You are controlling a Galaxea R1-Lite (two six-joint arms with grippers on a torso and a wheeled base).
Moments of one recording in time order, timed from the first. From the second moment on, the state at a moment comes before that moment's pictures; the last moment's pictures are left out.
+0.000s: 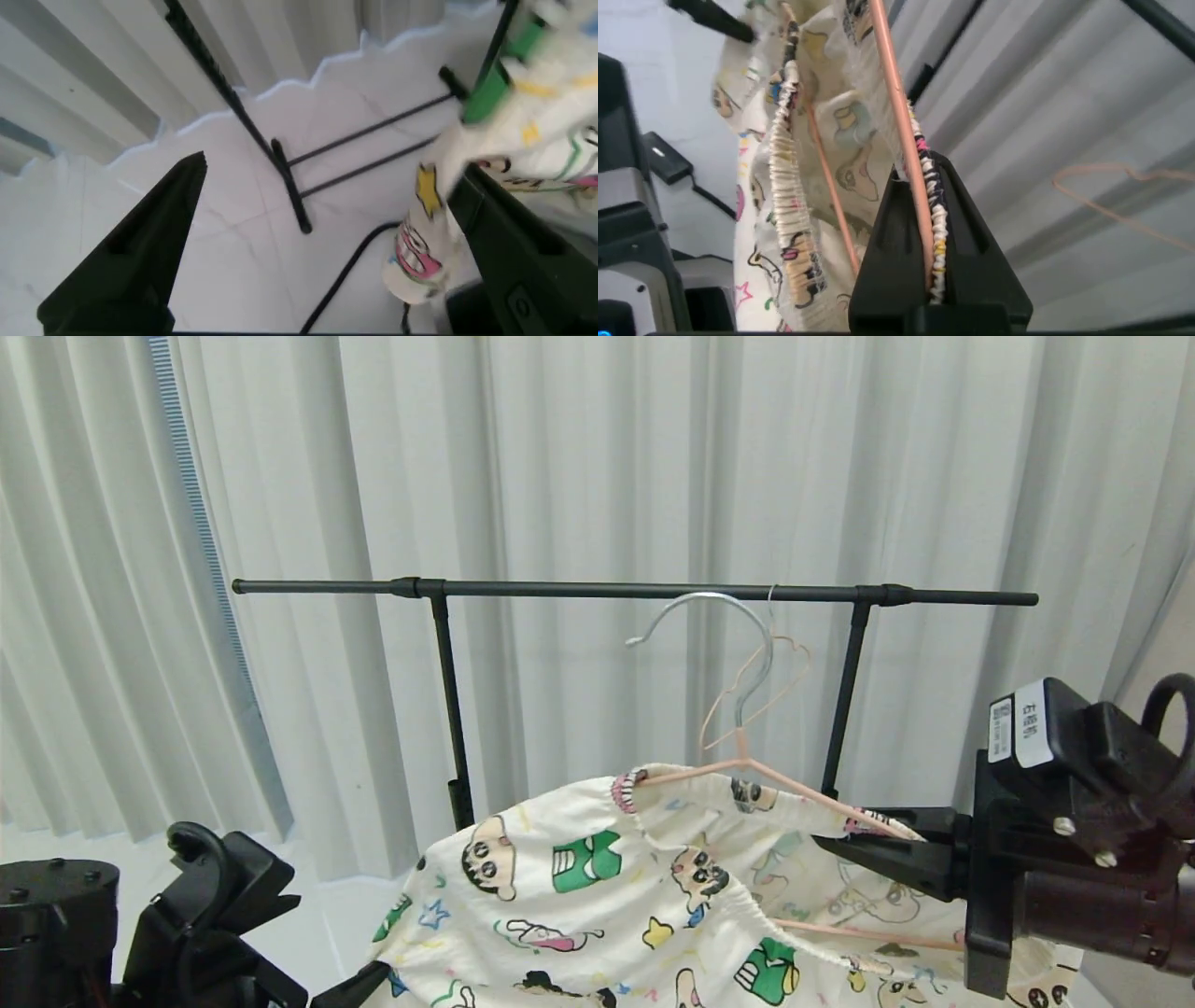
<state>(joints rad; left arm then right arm) -0.17 1.25 -0.15 -0.51 -0.15 0.29 0.82 1.29 -0.65 -0.35 0.20 -0.28</state>
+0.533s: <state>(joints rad) -0.17 0.99 -0.22 -0.51 -0.14 0.21 0.73 1.26 -0.56 -0.35 0.10 -0.18</state>
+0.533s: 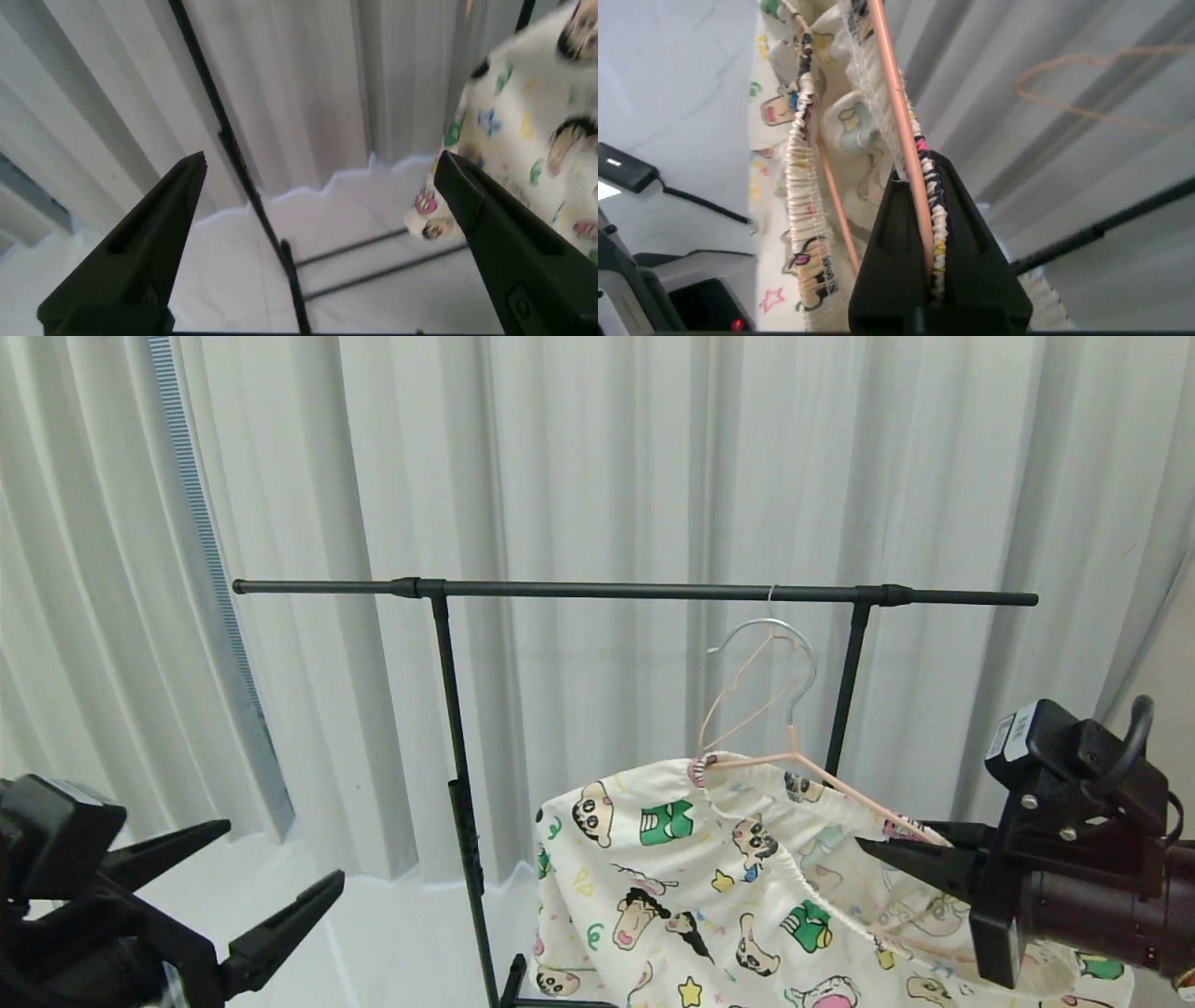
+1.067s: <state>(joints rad) -0.14 1.07 -0.36 -0.51 0.02 0.23 0.72 1.26 -0.51 -0.27 -0.11 -0.05</state>
